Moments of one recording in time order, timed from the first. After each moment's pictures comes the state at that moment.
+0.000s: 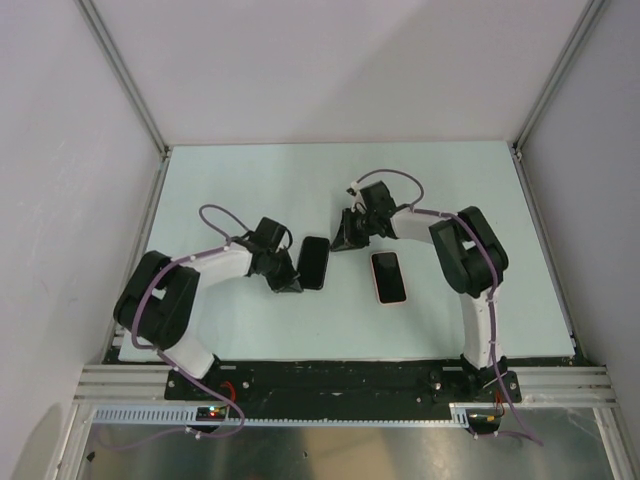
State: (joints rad) left arm -0.48 1.60 0.80 -0.37 0.24 -0.92; right arm 0.50 2.12 1.35 -0.10 -0.52 0.53
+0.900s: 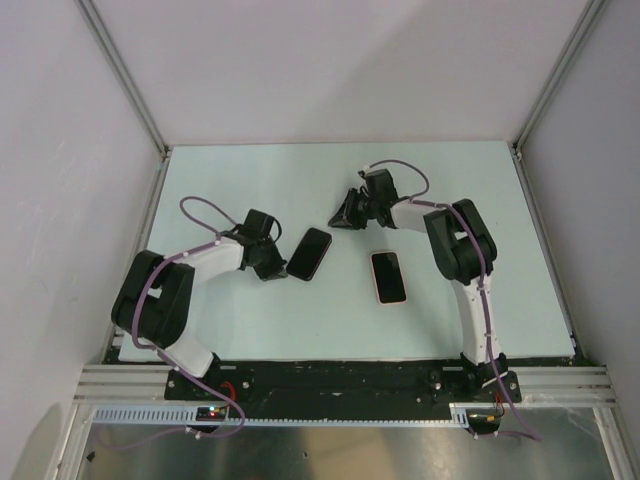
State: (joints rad) left arm -0.38 1.60 0.83 -0.36 0.07 -0.87; right arm 0.44 2.23 1.47 0.06 -0.46 0.76
